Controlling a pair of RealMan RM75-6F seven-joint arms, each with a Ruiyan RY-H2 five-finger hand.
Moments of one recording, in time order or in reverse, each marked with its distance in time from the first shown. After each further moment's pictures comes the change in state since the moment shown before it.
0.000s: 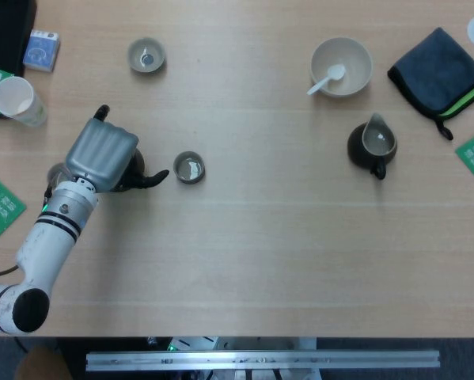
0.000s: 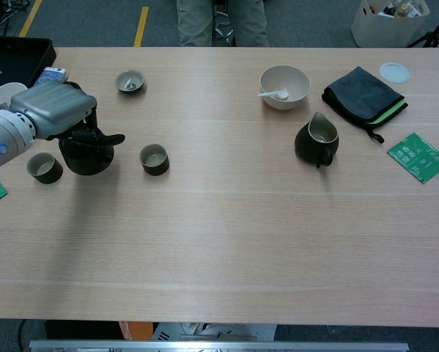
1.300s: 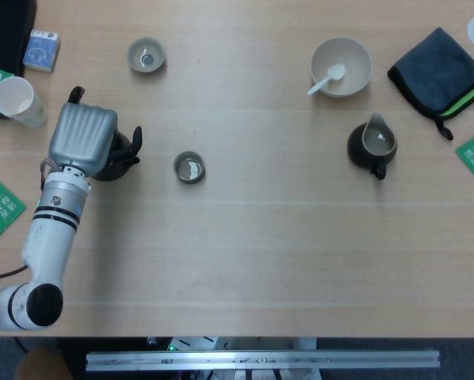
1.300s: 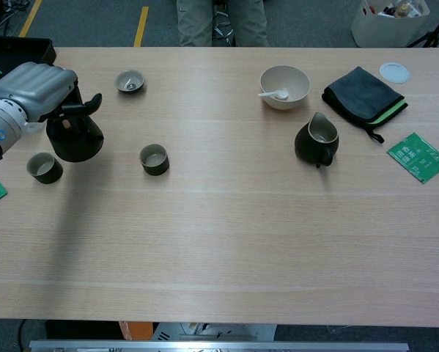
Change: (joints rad) left arm 0.076 -0.080 -0.108 0.058 -0.043 0.129 -0.029; right arm -0.004 0.008 -0.002 -0.015 0.000 0.007 -0.016
